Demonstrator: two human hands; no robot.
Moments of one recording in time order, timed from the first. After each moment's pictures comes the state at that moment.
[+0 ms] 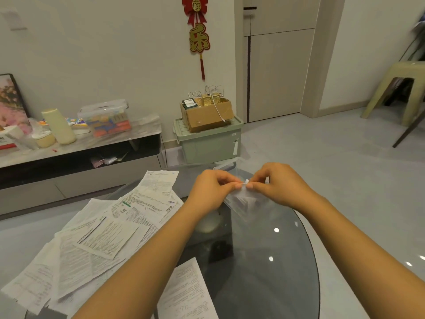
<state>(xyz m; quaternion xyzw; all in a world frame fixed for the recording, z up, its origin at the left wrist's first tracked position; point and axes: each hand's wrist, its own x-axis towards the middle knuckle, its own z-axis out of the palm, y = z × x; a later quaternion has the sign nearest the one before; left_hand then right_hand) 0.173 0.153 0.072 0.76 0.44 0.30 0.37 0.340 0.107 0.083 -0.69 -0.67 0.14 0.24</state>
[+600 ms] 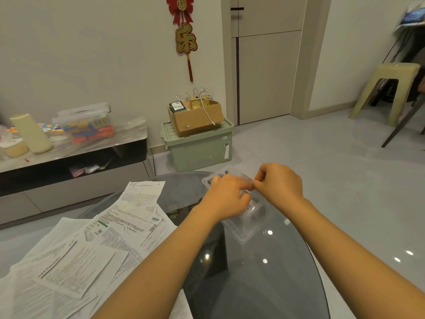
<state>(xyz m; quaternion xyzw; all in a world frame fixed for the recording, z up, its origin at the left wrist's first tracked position) 0.231 0.210 0.039 0.91 0.36 0.12 0.15 0.363 0.165 0.051 -0.80 -0.54 0.04 0.26</state>
